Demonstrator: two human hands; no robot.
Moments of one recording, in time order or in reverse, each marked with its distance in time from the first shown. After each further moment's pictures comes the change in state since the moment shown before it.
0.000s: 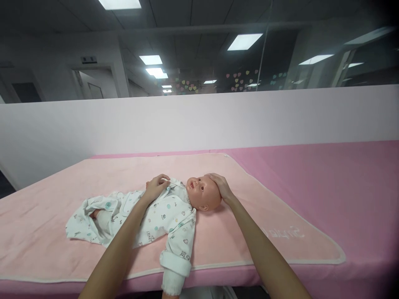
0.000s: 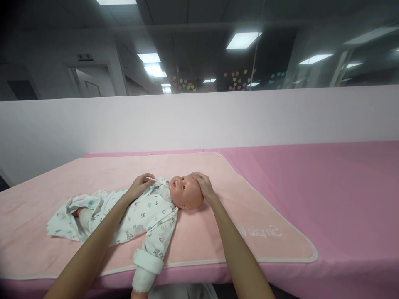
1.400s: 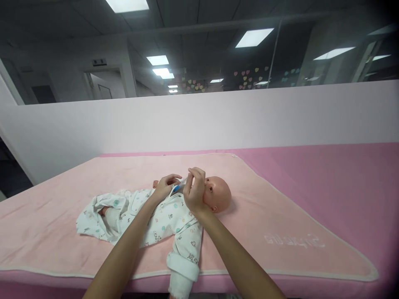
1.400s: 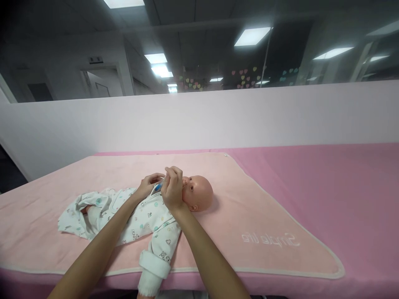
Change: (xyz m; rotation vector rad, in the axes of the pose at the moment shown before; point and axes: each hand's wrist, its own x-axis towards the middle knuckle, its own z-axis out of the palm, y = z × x) left_hand 0.003 0.001 0.008 -0.422 -0.081 0.079; right_hand -0.018 -0.021 0.133 -0.489 0.478 -0.984
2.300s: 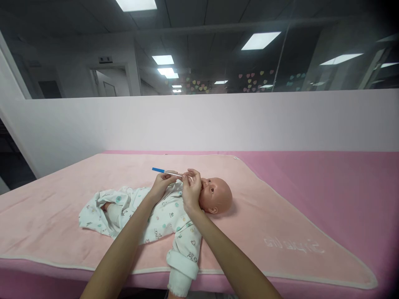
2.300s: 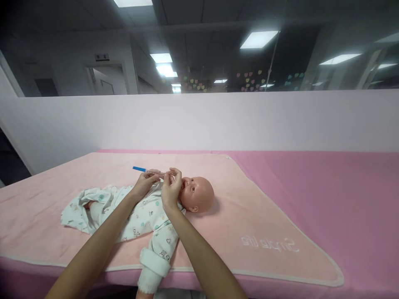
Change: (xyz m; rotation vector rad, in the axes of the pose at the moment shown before) left_hand -0.005 0.008 -0.001 -0.428 0.141 -0.011; right_hand -0.008 -0.016 0.023 0.676 0.011 0.979
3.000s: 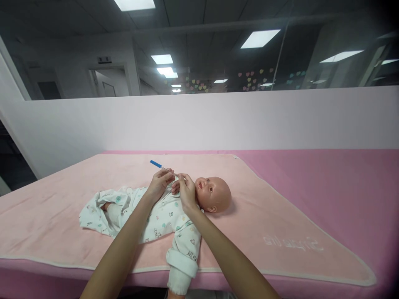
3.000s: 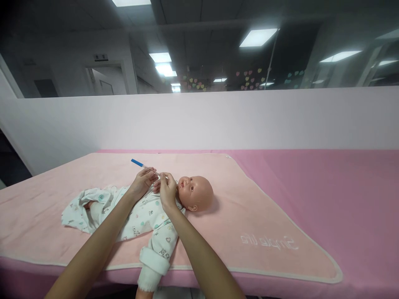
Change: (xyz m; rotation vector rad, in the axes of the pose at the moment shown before) left_hand -0.004 0.008 -0.002 -0.191 0.040 -0.027; right_hand -0.001 0.011 0.000 0.117 -0.193 0.244
